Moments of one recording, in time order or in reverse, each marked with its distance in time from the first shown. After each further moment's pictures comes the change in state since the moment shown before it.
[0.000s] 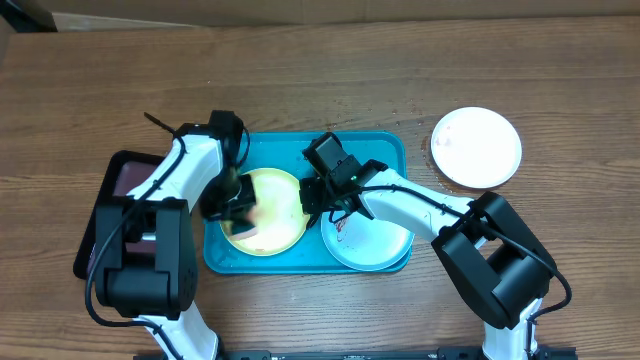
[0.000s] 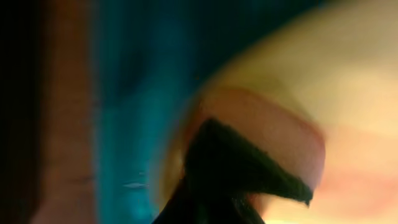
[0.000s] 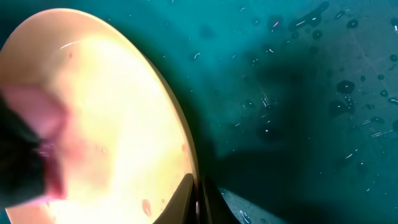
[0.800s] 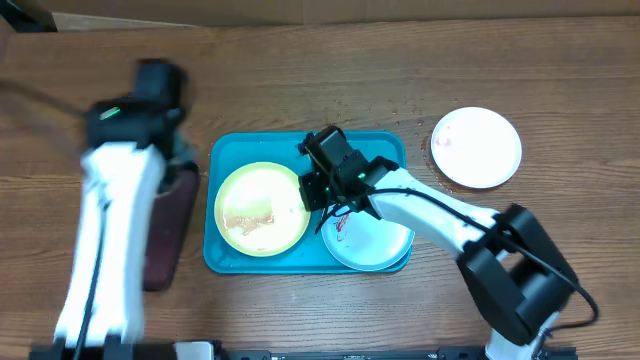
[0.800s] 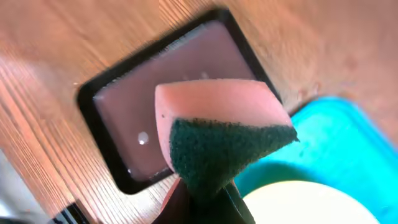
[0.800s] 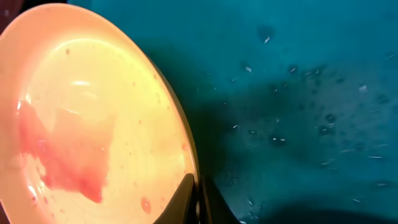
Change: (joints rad) left arm 0.131 -0.399 0.360 -0.315 -0.333 -0.381; right arm -0.001 -0.116 0.009 -0.050 0.002 -0.179
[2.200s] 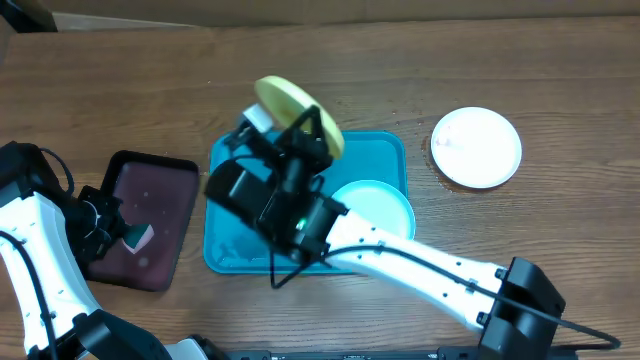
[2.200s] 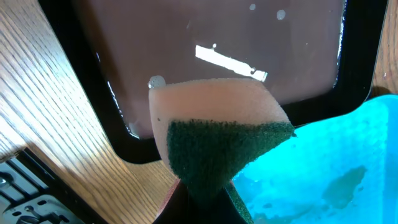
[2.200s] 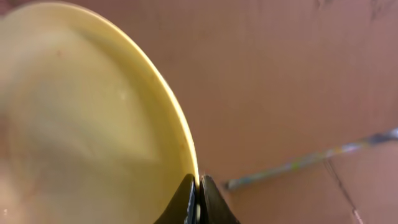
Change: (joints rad) left arm 0.586 -0.005 -0.274 0.081 0.524 0.231; right arm 0.352 -0.031 0.356 -0.114 1.577 -0.659
